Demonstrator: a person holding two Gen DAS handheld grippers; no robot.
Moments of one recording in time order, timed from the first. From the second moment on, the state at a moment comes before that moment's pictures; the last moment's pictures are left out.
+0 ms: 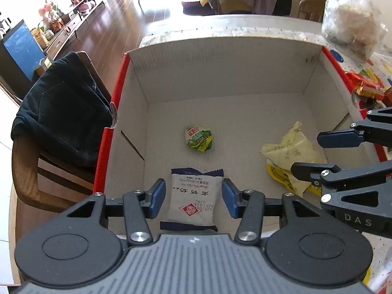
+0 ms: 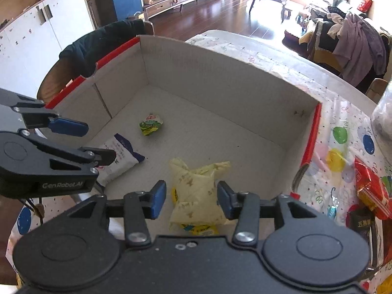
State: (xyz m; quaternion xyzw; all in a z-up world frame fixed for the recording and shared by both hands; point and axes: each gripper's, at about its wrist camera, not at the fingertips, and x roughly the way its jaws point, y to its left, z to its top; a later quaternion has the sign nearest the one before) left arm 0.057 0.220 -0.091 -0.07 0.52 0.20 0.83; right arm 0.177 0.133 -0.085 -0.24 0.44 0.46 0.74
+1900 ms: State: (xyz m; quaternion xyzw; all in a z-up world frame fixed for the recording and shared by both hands) left arm 0.105 -0.008 -0.030 -0.08 0.40 0.05 0.91; right arm 0.228 -0.181 -0.034 -0.13 0.40 0.38 0.82
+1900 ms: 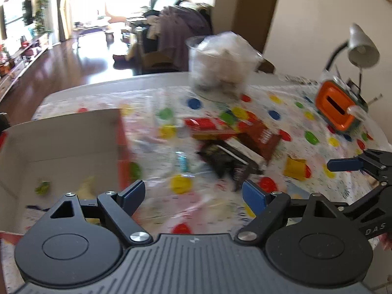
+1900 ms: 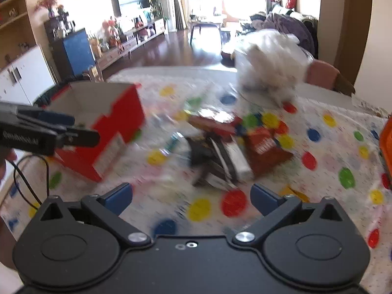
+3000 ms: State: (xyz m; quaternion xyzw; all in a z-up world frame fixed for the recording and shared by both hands) left arm 0.256 -0.092 -0.138 -0.06 0.52 0.01 0.85; right arm 0.298 -0.228 -0.141 -0.22 0.47 0.43 0.74
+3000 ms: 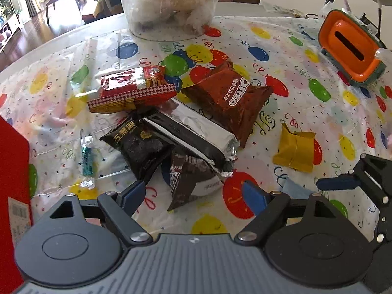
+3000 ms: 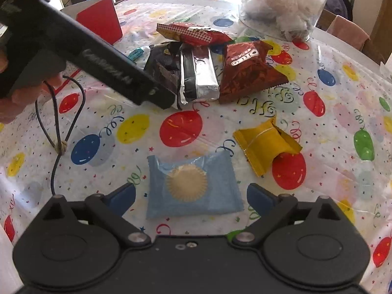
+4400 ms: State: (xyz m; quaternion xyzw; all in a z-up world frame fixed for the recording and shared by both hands) left arm 0.205 -0.057 -0.114 -0.11 0.50 -0.01 0.86; right arm 0.271 -0.225 -0.121 -0.19 0.45 0.38 0.79
